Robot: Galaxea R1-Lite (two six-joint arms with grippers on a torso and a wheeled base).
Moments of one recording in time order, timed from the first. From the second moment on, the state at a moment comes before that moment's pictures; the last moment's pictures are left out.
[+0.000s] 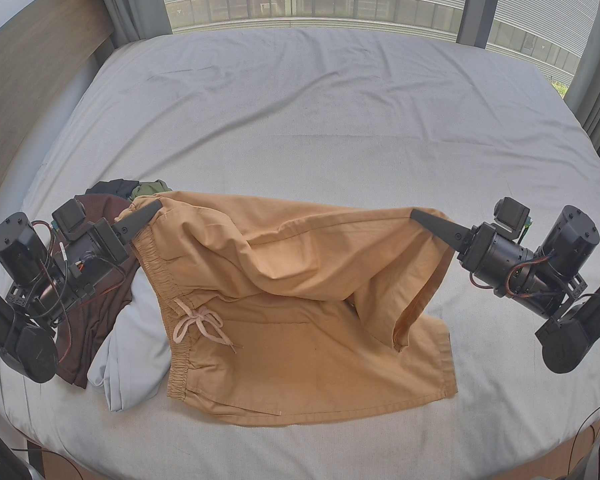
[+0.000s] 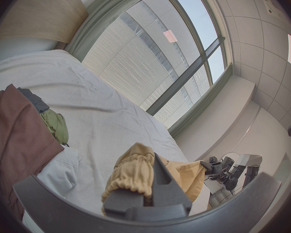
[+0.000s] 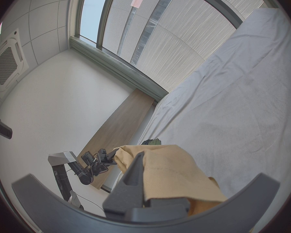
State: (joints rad) left arm -0.07 1.81 -0.48 -1.55 -0.57 -0.62; right arm 0.36 1.87 -0.55 -1.54 0.55 0.68
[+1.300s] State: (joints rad) left arm -0.04 1.82 -0.44 -1.55 -0.61 -0.58; right arm 0.21 1.86 -0.63 -1.54 0.56 0.68
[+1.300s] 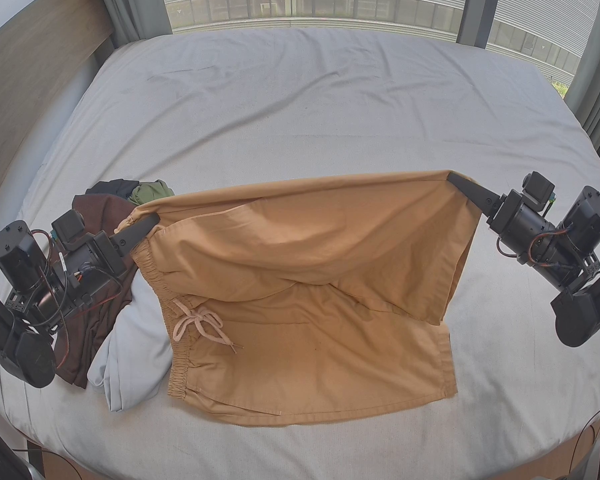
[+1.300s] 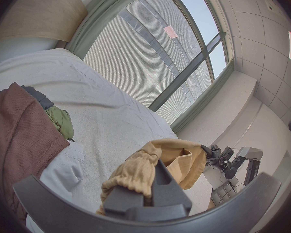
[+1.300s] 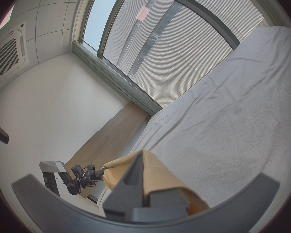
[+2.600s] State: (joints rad) left arm -0.04 1.83 -0.45 -1.55 -0.60 -0.58; right arm 0.18 1.87 -0.65 -1.54 0.56 0.68
